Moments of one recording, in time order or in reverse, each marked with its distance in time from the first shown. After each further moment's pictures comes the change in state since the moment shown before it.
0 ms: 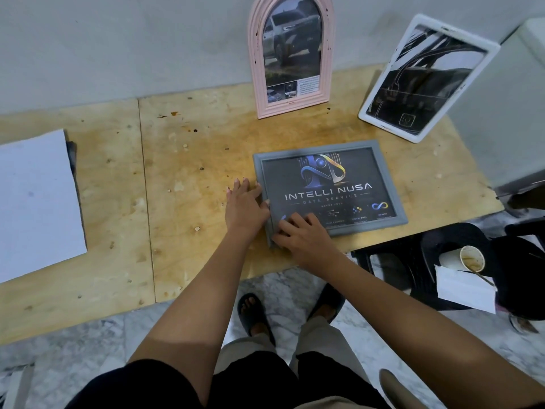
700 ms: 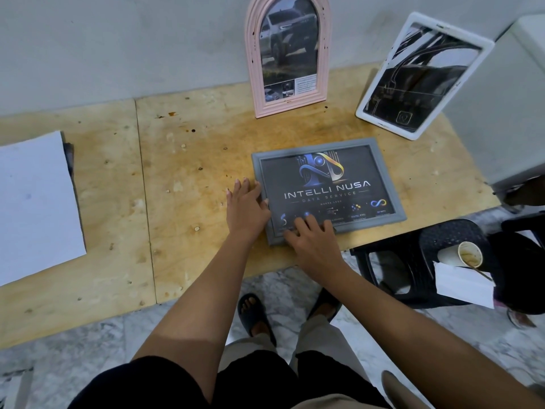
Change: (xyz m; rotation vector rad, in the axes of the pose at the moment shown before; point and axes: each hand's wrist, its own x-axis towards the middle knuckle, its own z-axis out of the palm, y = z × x) left_hand -0.005 0.003 0.005 0.021 0.029 0.021; right_hand -0.016 -0.016 -0.009 -0.045 -0.060 0.278
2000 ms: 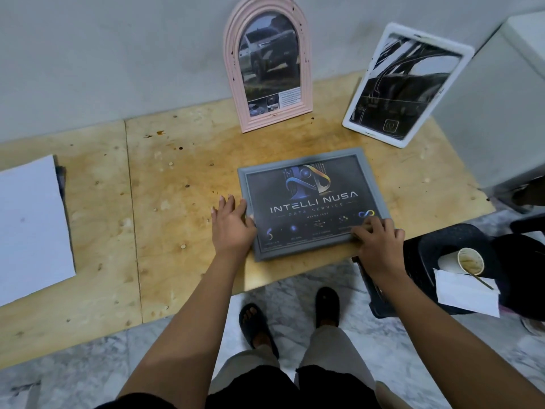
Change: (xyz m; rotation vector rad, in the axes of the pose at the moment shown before) left_hand -0.010 0.006 -0.001 -0.130 0.065 -0.085; right_hand -0.052 0.126 0.038 0.105 0.145 0.448
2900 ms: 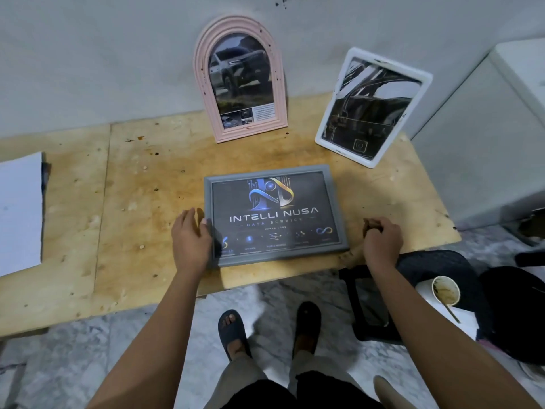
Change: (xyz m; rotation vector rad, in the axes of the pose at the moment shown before) left_hand -0.026 0.037 0.012 -0.165 0.289 -0.287; right_hand 0.058 0.085 -0.024 0.728 -0.110 0.857
